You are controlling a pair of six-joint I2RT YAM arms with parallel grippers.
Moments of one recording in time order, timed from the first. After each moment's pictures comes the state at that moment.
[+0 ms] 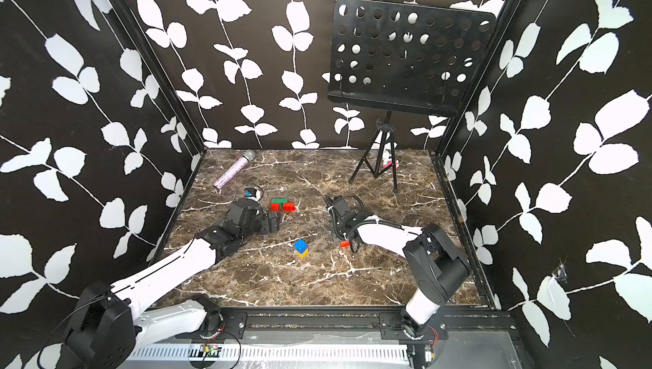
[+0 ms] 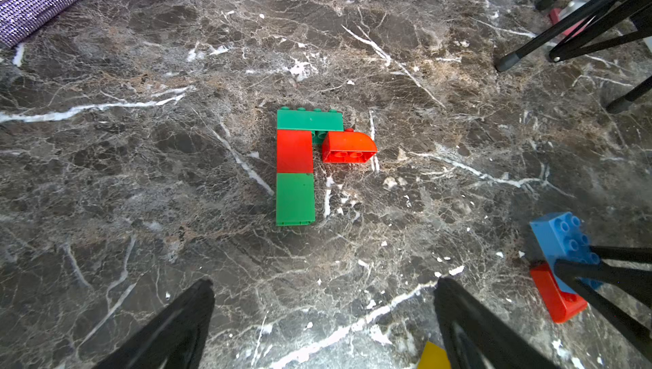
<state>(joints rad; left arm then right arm) -0.56 1.14 0.67 -0.26 -0.20 -0.46 0.71 1.63 0.92 -0.37 0.17 0.38</state>
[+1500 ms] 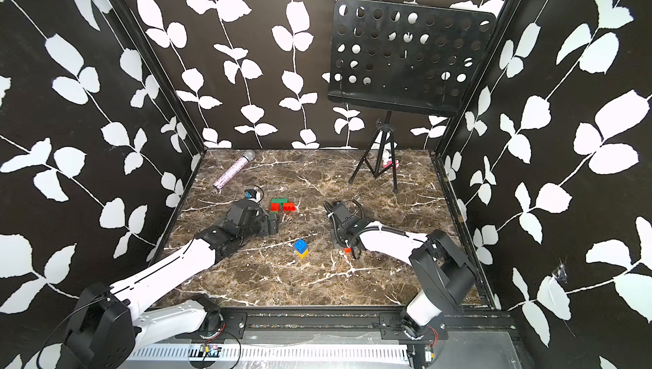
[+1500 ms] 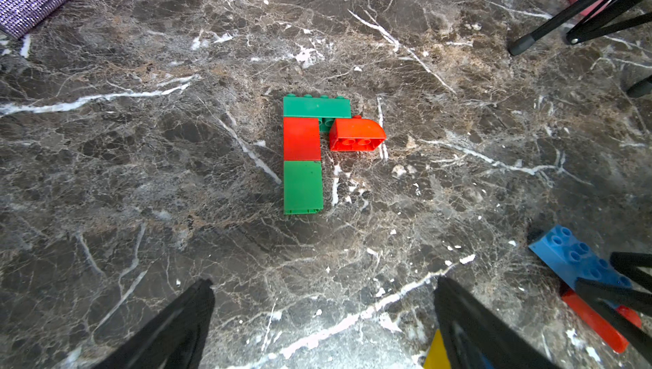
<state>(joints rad) -0.56 1.13 0.67 -0.31 -0.20 -0.44 0.74 1.59 0.87 -0.38 0.18 0.34</state>
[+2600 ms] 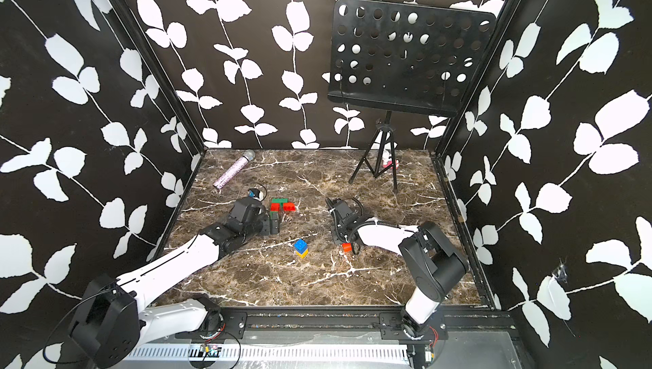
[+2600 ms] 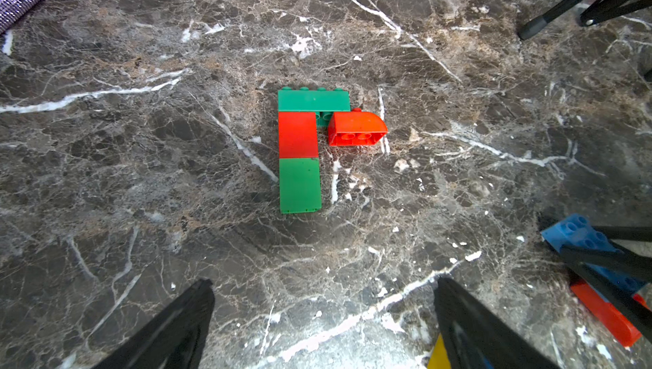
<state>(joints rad) -0.56 1.18 0.70 -0.31 -0.19 -0.43 0.70 1.66 0.88 -0.30 0.15 0.29</state>
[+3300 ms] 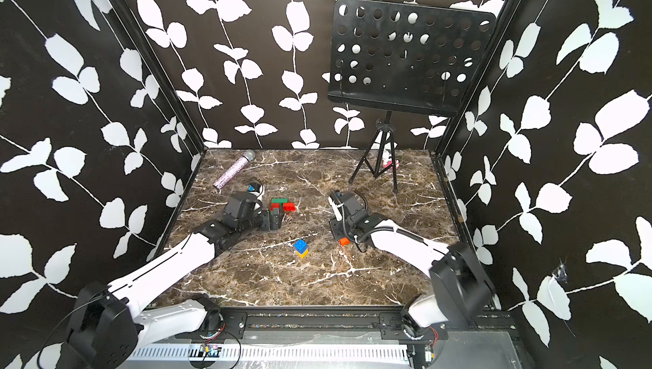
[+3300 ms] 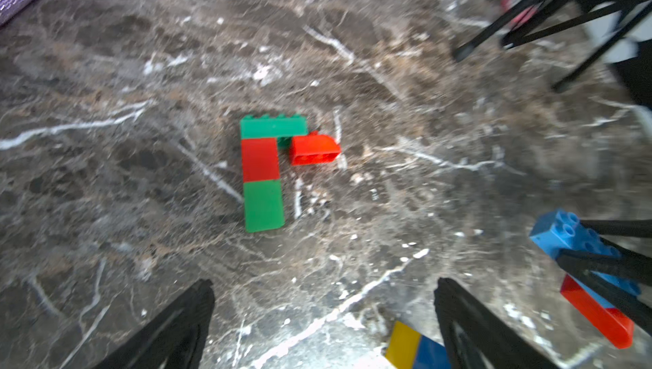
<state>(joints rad) -0.51 1.11 0.75 -0.30 -0.02 -0.40 0.70 1.40 0.91 -0.34 -0.04 0.17</state>
